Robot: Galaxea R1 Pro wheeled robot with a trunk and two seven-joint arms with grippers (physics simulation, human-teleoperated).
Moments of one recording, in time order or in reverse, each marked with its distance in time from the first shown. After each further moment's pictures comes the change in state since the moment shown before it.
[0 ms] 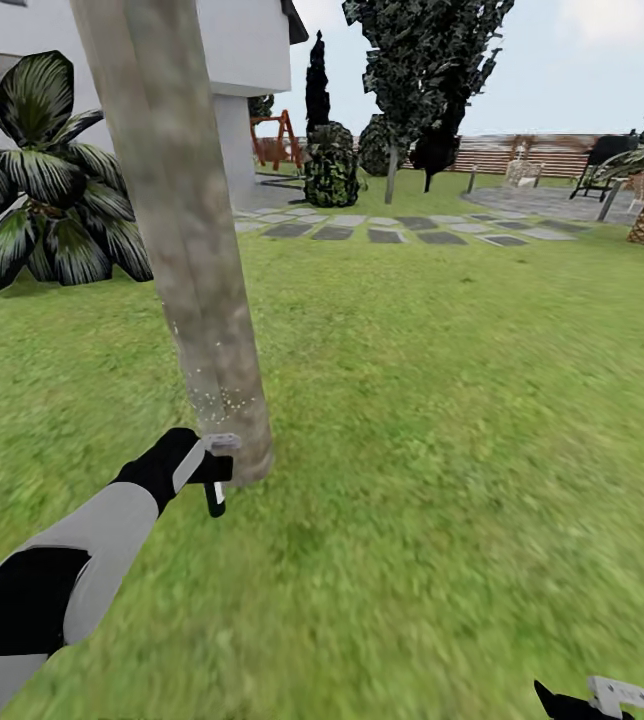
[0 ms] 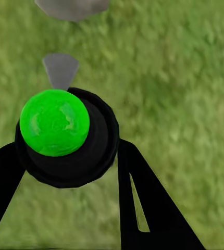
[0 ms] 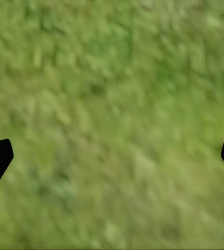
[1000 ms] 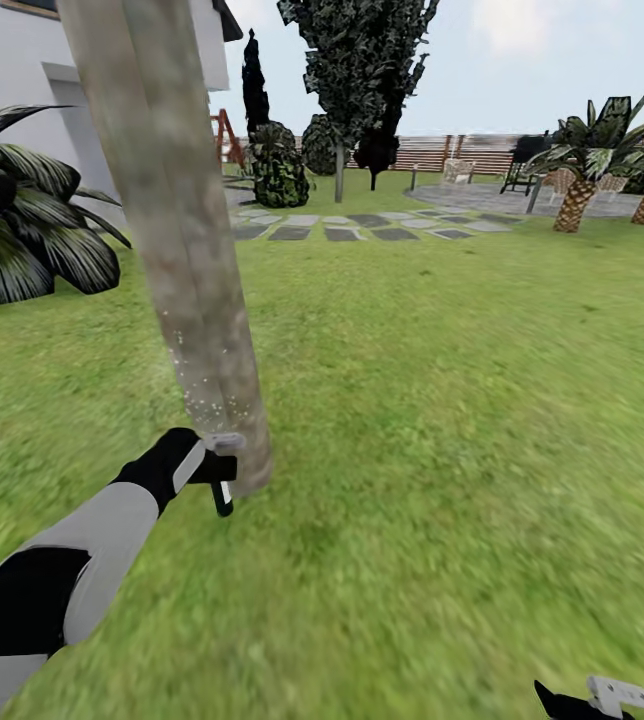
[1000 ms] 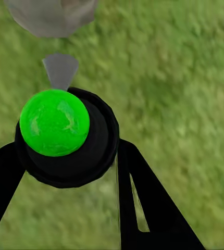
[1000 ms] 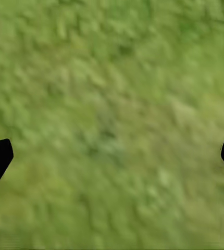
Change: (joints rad) left arm 0.000 -0.001 -0.002 -0.001 -0.003 0.001 -0.067; right arm 0.000 0.000 -0.001 0.000 -0.001 -0.001 0.000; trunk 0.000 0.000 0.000
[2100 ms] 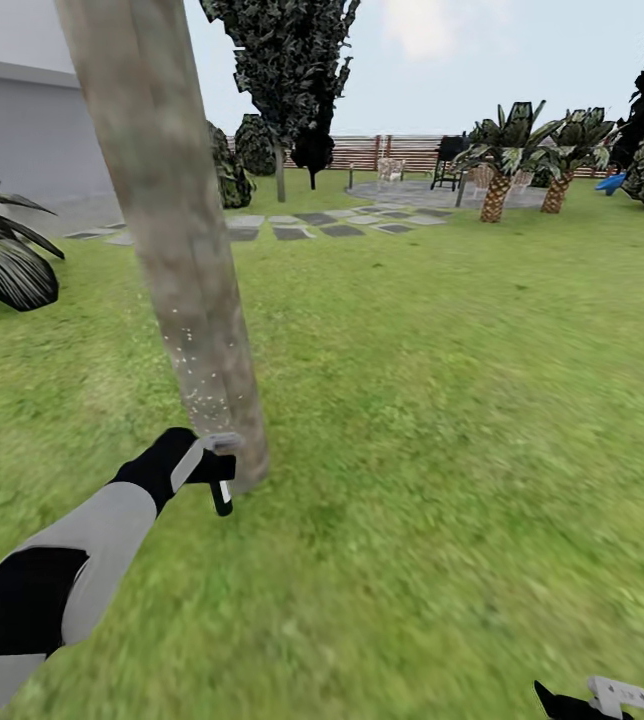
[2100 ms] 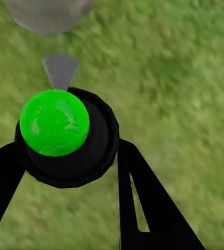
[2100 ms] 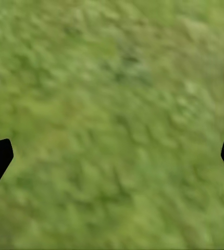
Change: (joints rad) left arm 0.000 0.006 0.001 0.000 0.012 -0.001 -0.002; right arm 0.000 0.000 0.000 0.002 0.000 0.001 -0.002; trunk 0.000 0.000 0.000
